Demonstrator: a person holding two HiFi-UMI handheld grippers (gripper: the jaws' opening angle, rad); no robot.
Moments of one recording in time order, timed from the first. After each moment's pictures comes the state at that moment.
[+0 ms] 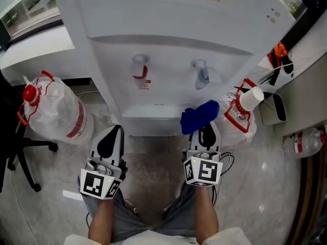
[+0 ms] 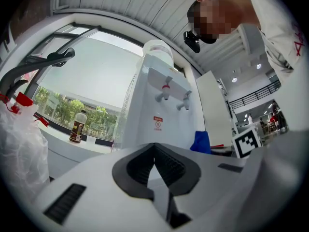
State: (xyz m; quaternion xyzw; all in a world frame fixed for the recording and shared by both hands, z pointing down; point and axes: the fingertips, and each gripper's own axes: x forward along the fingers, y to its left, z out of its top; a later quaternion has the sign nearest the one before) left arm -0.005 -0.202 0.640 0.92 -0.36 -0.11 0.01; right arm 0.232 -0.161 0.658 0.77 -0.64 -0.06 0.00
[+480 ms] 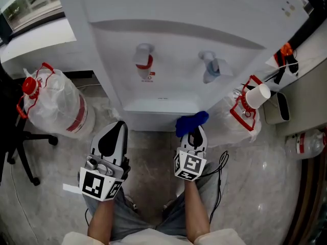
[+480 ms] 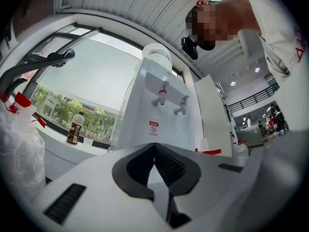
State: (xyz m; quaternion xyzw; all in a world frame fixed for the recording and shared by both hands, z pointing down) left arm -0.002 -0.193 0.628 0.93 -0.36 -0.13 0.01; right arm 0.232 -0.166 0.786 0.80 -0.60 0.03 0.06
